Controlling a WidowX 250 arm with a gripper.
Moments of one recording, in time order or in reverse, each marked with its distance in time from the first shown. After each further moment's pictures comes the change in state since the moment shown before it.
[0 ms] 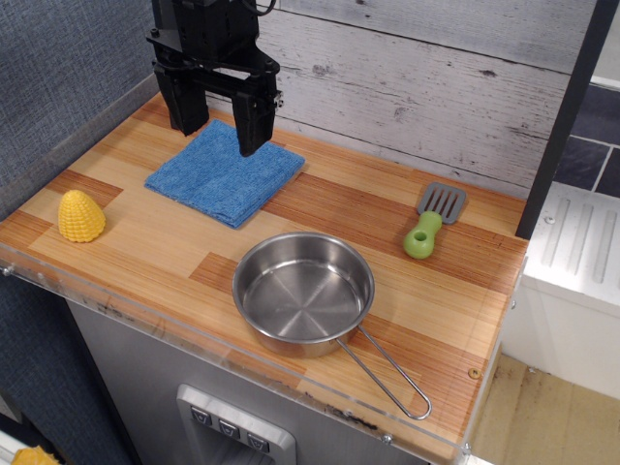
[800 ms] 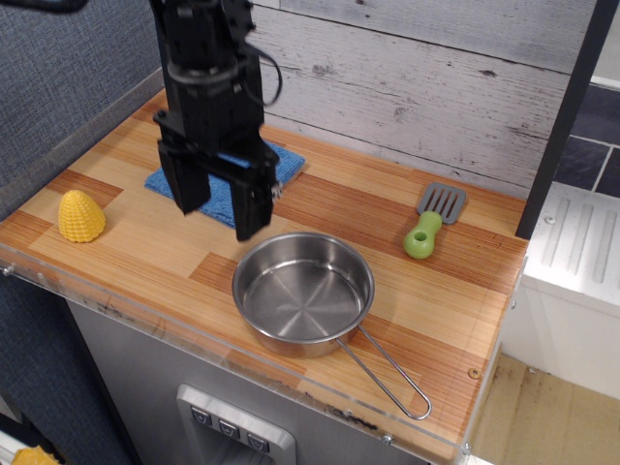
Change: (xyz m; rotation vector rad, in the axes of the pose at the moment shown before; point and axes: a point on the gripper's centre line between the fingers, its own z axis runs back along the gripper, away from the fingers) arm -0.042 -0.026 -0.038 -0.029 0.096 -0.081
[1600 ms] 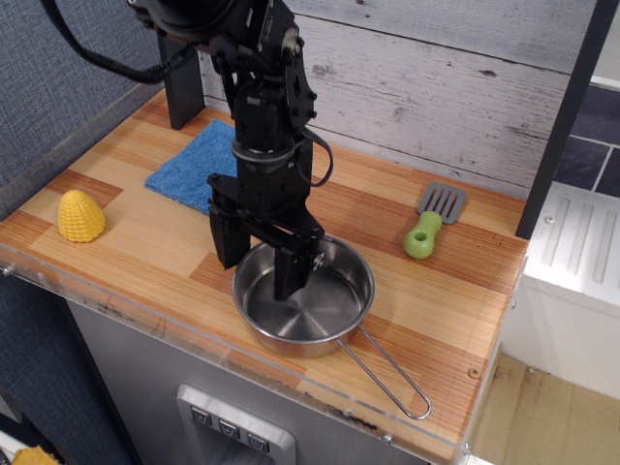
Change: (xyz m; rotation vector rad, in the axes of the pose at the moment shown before) arm 0.009 -0.022 -0.049 0.025 0.066 -0.044
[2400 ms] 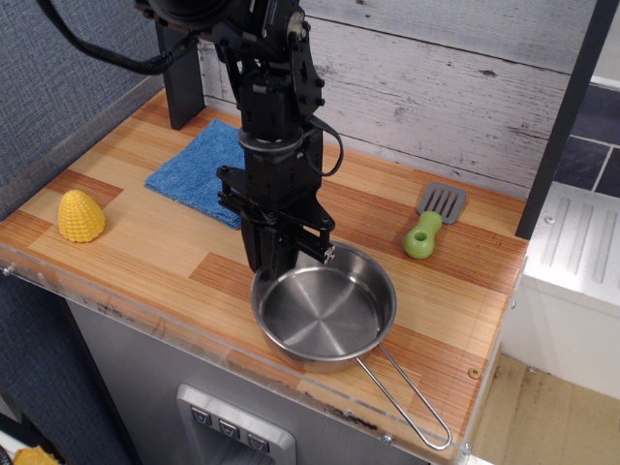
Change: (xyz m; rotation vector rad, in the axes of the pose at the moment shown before) arm 0.001 -0.010 0.015 -0.025 -0.023 -0.030
